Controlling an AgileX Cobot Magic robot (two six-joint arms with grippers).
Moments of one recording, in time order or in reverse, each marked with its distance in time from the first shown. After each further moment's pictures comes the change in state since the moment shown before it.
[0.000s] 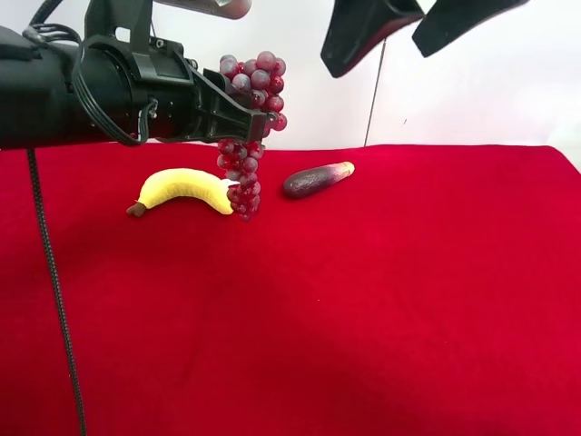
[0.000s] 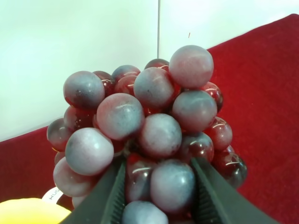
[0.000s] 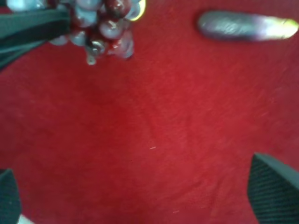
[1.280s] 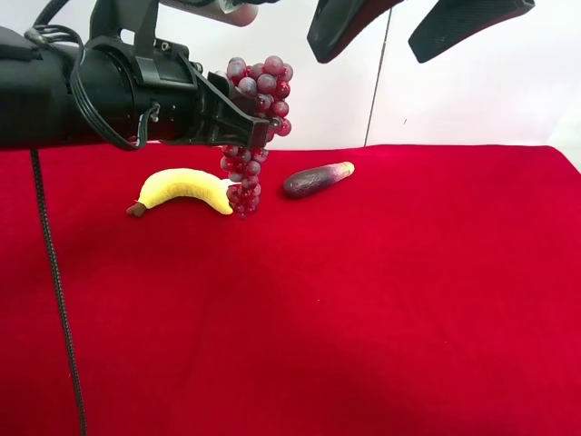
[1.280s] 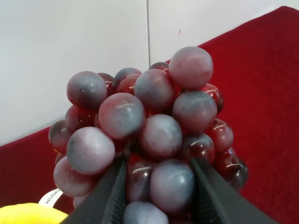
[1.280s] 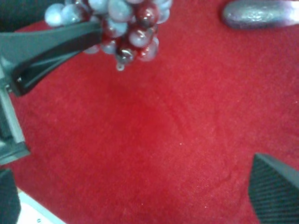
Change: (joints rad) left arm 0.000 0.000 0.000 -0.001 0.027 0.038; right arm 0.001 -0.018 0.000 0.038 0.002 0.075
